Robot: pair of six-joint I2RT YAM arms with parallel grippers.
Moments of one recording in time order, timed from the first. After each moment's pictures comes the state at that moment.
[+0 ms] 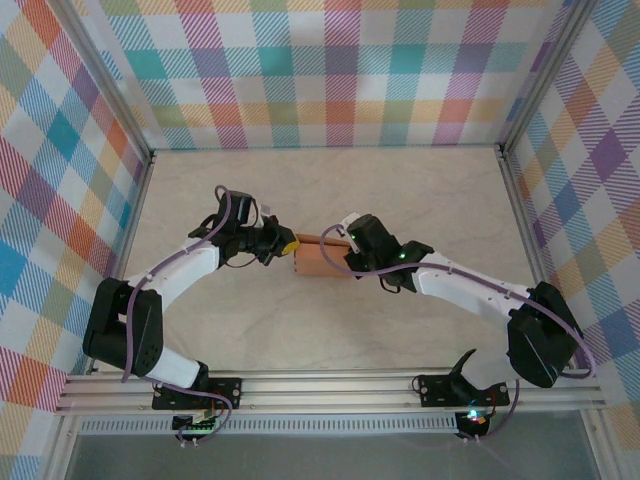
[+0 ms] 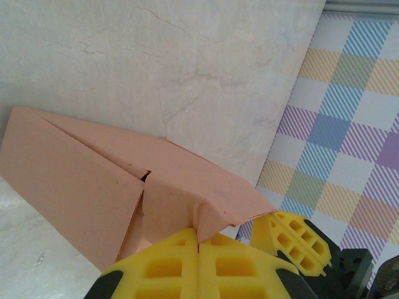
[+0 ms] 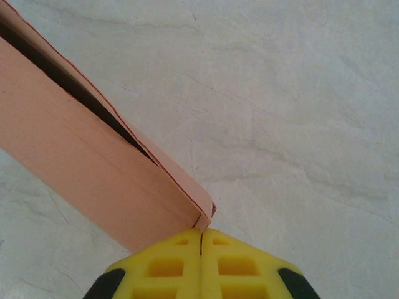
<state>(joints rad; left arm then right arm) -0.33 1.48 0.93 -0.24 0.67 -1.10 0.80 1.42 0.98 -0.42 0.26 0.03</state>
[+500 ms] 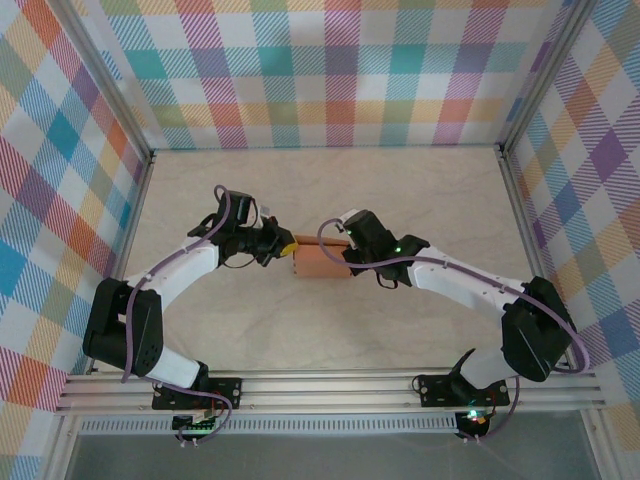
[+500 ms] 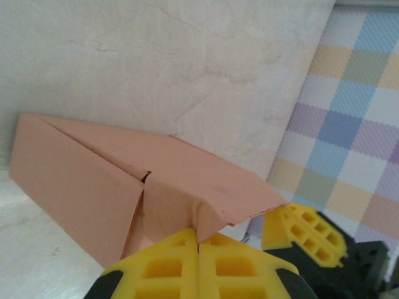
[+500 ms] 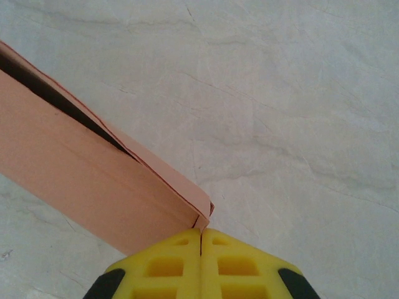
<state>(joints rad) -0.33 1.48 0.95 -0.31 0.66 -1.05 0.80 1.46 1.03 -0.47 0.25 0.09</state>
